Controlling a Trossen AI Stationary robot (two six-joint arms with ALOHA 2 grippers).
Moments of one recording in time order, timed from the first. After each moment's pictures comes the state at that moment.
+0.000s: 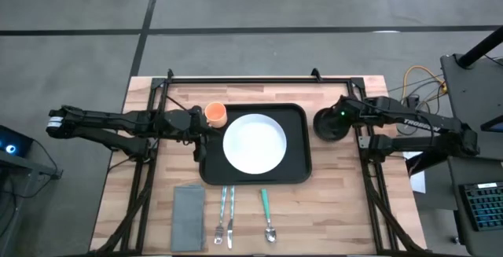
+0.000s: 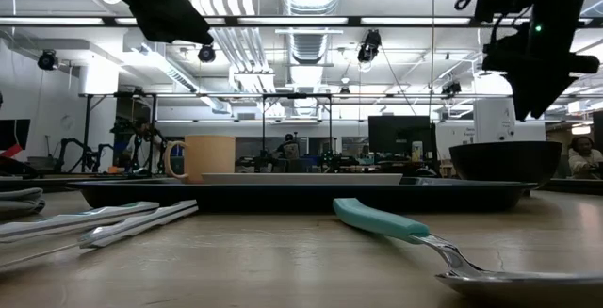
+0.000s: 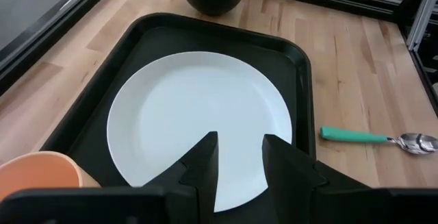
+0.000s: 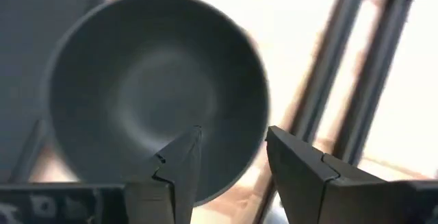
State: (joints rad) left arm -0.02 0.93 0.78 -0.39 -0.13 -0.23; right arm -0.40 0.89 0.75 -1.21 0.36 0.78
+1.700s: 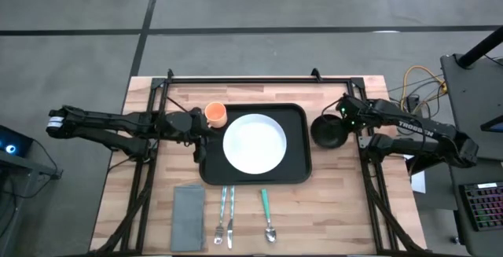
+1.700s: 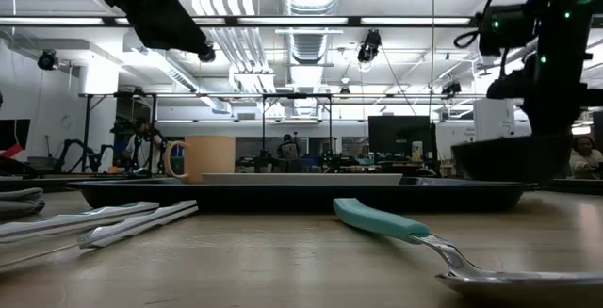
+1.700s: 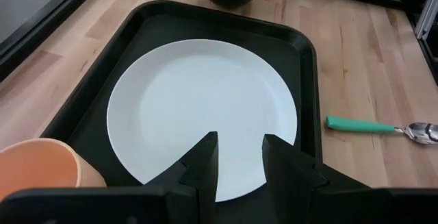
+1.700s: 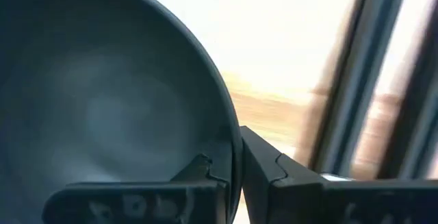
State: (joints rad) left arm -0.02 0.93 0.75 -0.38 -0.13 -0.23; right arm -0.59 0.86 0.58 -1.08 0.13 0.76
